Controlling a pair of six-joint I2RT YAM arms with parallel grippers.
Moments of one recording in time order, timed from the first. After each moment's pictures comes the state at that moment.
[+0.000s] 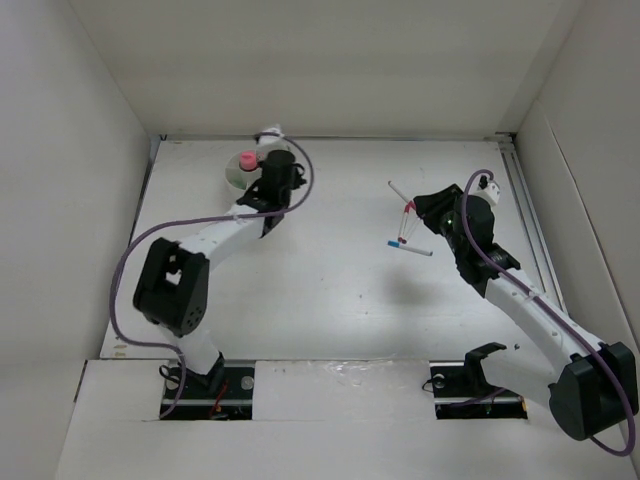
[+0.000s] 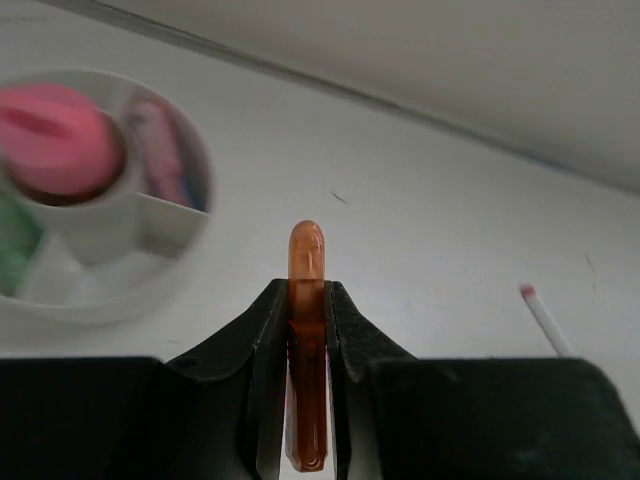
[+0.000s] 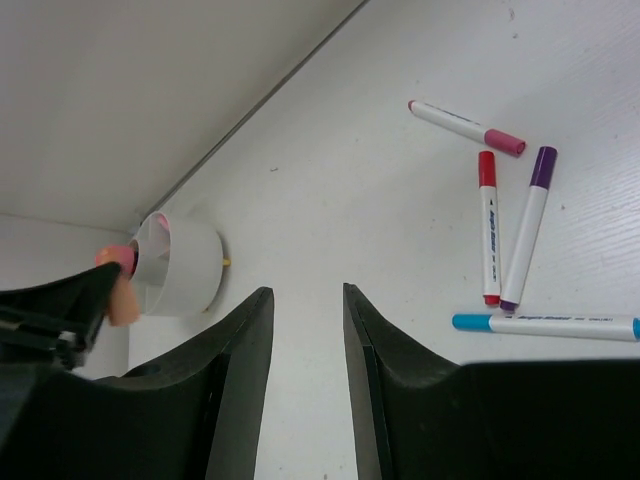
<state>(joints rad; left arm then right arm) -0.53 1.72 1.22 0.15 -0.40 -0.48 0.35 1.06 0.73 0.06 0.25 0.91</state>
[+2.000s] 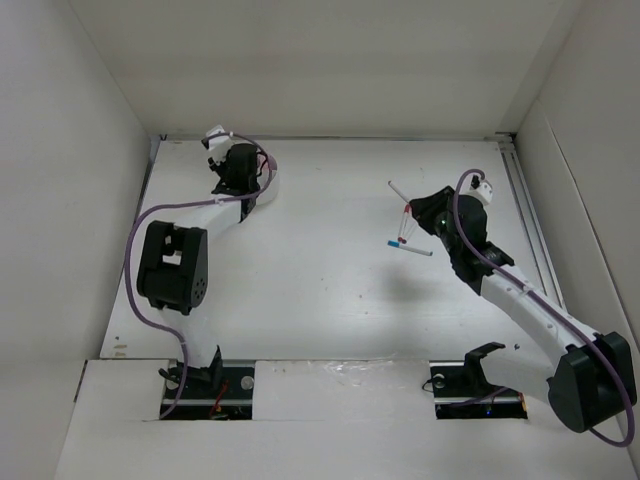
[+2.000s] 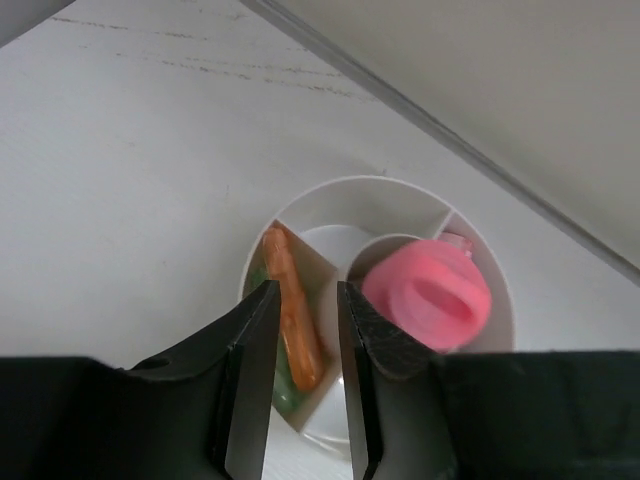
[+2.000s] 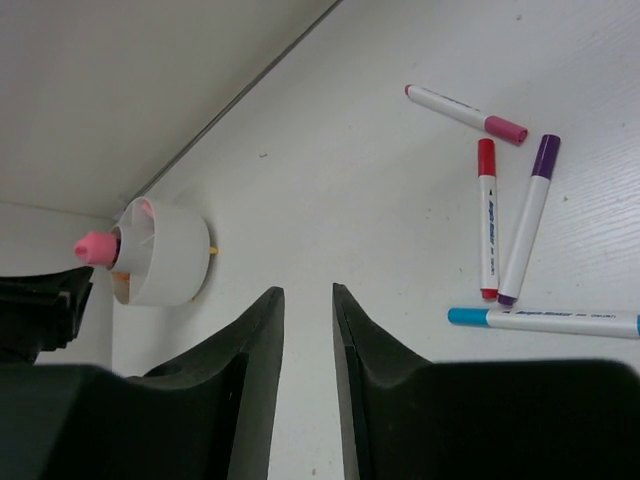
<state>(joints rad) -0.24 1.83 1.23 0.20 -0.68 -0.54 0.37 1.10 0.73 0.08 0.26 0.89</state>
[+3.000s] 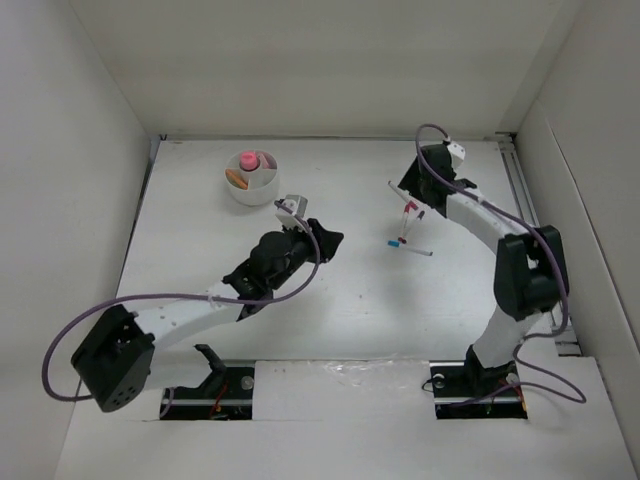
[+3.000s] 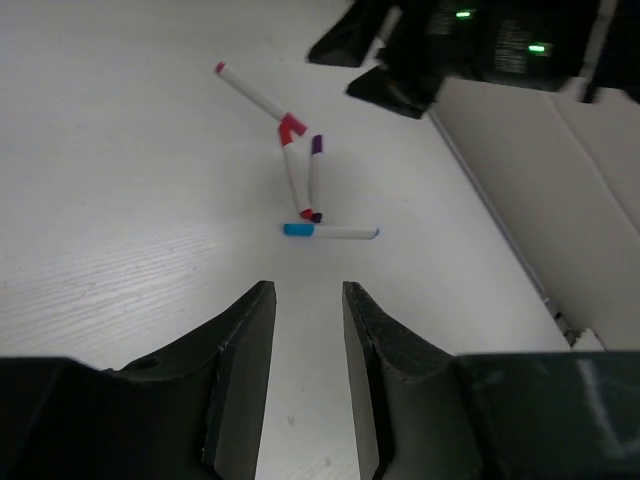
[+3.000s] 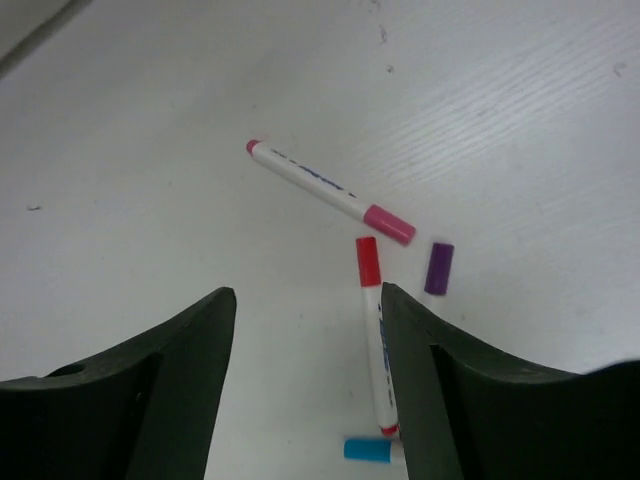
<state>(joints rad) -0.82 1.21 0.59 0.47 -0.15 -0.59 0.27 1.71 1.24 -0.21 0.33 0.72</state>
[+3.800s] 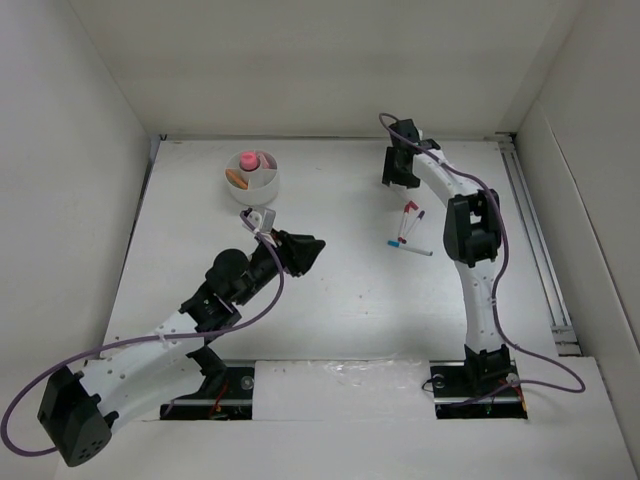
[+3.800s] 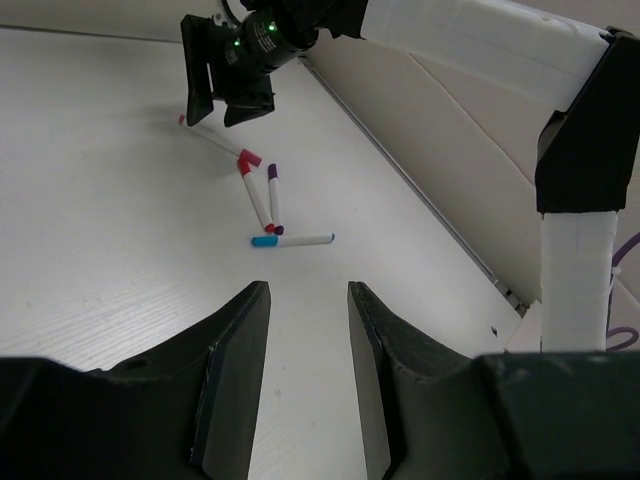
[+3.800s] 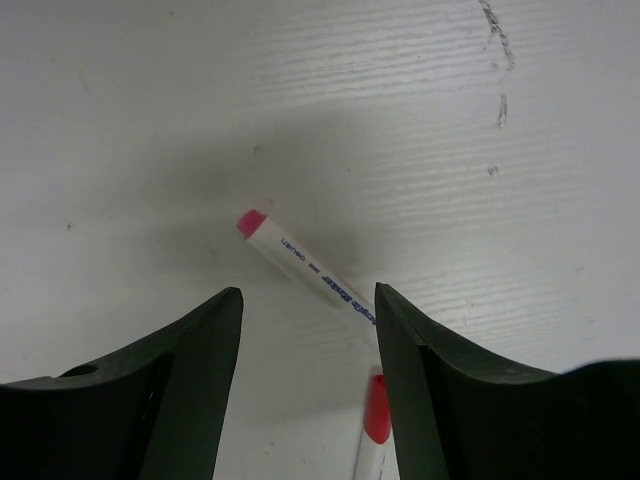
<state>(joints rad) -0.78 0.79 0.49 0.34 -0.01 -0.51 0.26 2.38 2.10 -0.72 0.26 0.37</state>
